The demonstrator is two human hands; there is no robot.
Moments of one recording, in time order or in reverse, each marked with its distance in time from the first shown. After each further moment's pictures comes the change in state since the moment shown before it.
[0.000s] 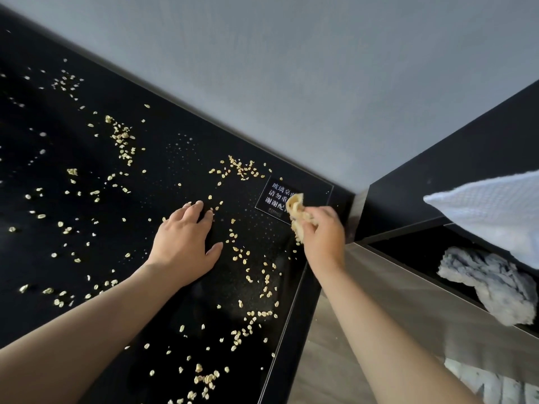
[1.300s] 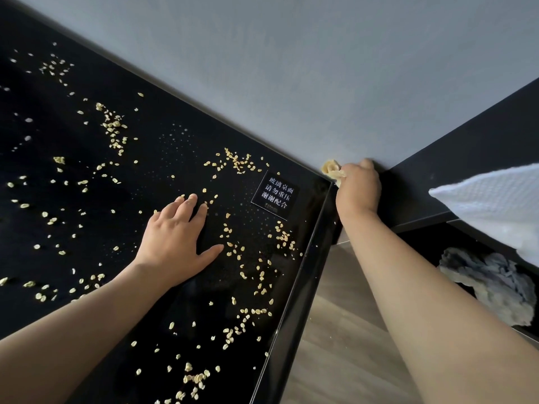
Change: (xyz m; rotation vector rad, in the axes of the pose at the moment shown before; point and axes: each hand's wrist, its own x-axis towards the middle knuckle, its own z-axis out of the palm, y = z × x) left_hand -0.003 -0.005 0.005 0.090 0.098 0.046; right_hand 0.097 0.009 -0.049 -0.511 0.075 0.015
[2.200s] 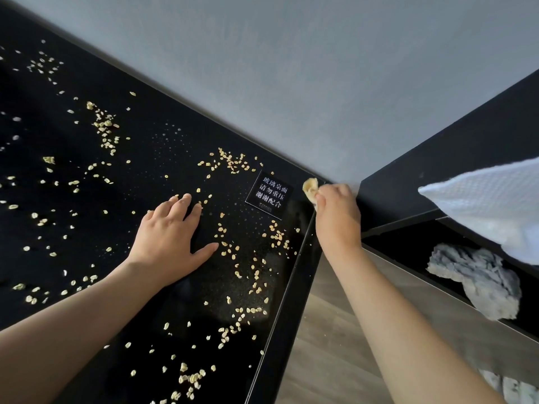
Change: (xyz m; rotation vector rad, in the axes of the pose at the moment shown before) left_hand 0.003 -0.002 0.005 -0.005 0.003 0.025; right_hand -0.060 -0.014 -0.006 0.109 -0.027 -0.113
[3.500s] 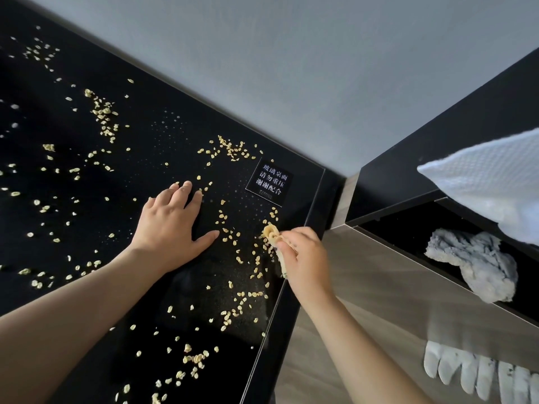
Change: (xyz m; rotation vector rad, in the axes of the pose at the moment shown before) left_hand 0.000 0.000 0.002 0.003 -0.022 -0.008; right_hand -0.108 -0.021 0.024 0.403 -0.167 0.008
